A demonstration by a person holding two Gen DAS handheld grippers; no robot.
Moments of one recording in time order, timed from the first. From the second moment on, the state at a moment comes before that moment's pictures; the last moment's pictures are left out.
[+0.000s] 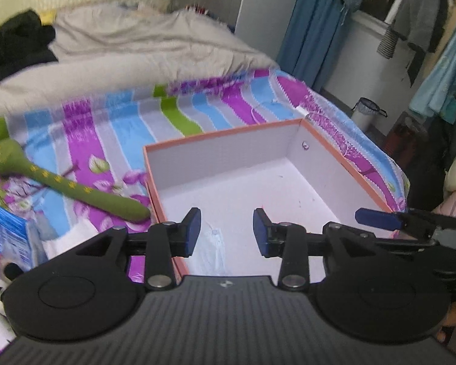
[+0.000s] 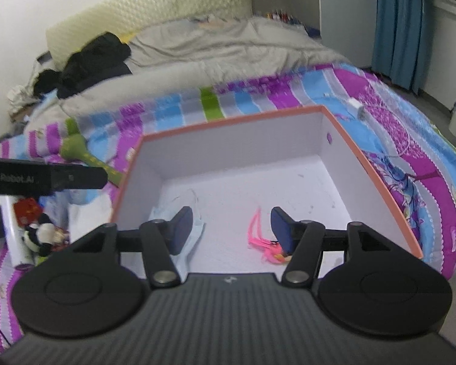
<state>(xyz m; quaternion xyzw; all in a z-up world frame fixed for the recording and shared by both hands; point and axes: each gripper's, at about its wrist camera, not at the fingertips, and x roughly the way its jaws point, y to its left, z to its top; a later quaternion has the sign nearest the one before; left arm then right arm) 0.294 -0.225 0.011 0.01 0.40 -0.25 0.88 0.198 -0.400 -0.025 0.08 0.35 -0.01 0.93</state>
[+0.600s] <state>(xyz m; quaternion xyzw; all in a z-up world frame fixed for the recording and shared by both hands) 0.169 -0.146 0.041 0.00 0.27 -0.24 0.93 0.116 -0.340 -0.012 0.05 0.26 0.05 0.96</state>
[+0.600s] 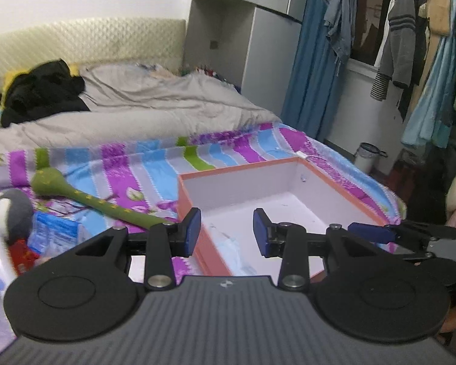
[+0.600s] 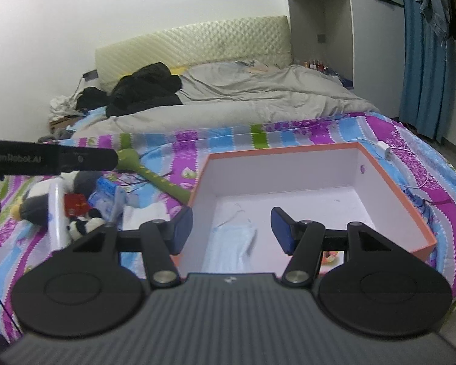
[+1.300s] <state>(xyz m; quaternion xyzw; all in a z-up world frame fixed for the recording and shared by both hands) 0.070 -0.048 -0.007 -0.07 0.28 -0.17 0.94 0.058 -0.256 -0.029 0.04 0.25 0.14 0.96</state>
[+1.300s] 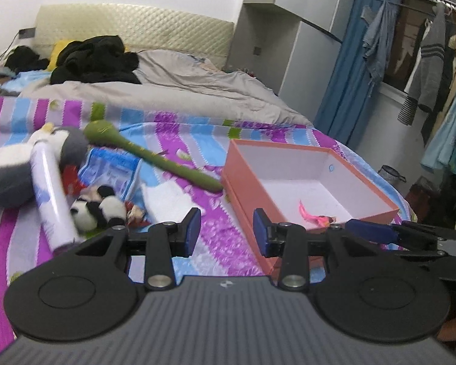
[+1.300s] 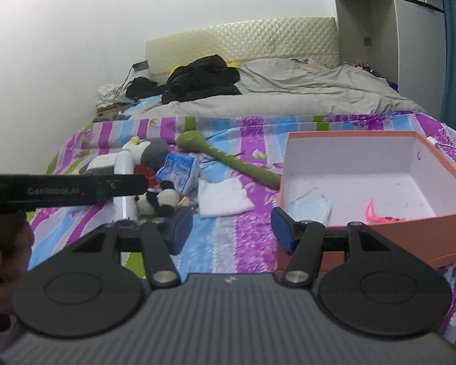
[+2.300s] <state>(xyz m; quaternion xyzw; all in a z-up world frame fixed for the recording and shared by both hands) 0.073 0.050 -0.088 -0.07 0.36 -0.03 0.93 0.091 -0.180 -0.095 0.02 0.33 0.20 0.92</state>
